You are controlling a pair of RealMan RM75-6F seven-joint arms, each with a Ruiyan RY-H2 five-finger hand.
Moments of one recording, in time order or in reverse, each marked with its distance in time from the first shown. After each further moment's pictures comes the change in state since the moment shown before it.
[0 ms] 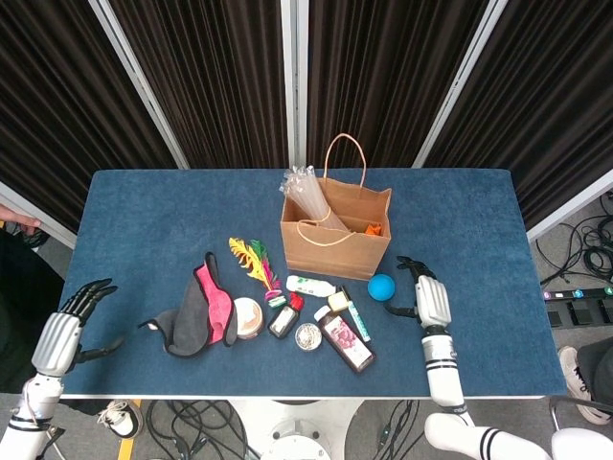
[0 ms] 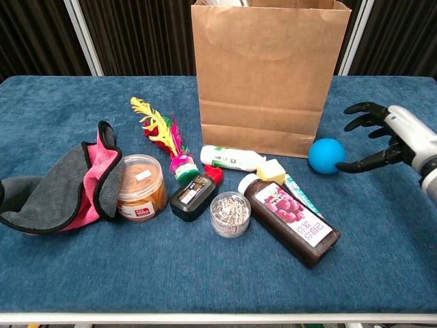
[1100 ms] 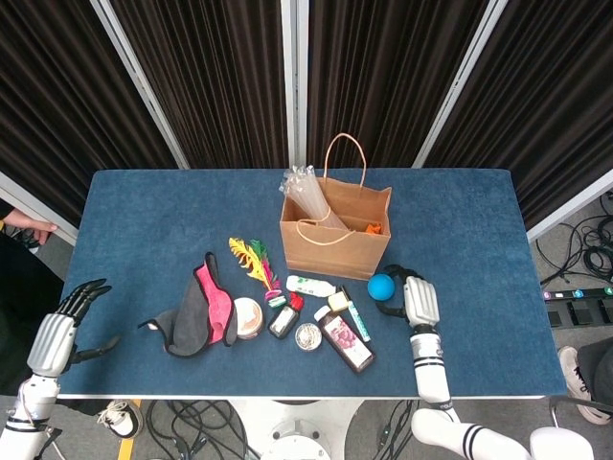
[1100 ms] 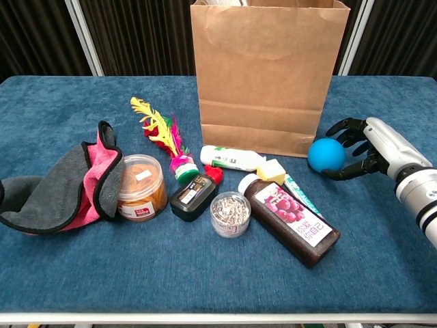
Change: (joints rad) left arm 0.011 -0.008 -0.005 0.028 -0.013 0.002 -0.032; right arm 0.009 -0.098 0.040 0.114 -0.004 -0.038 -0.065
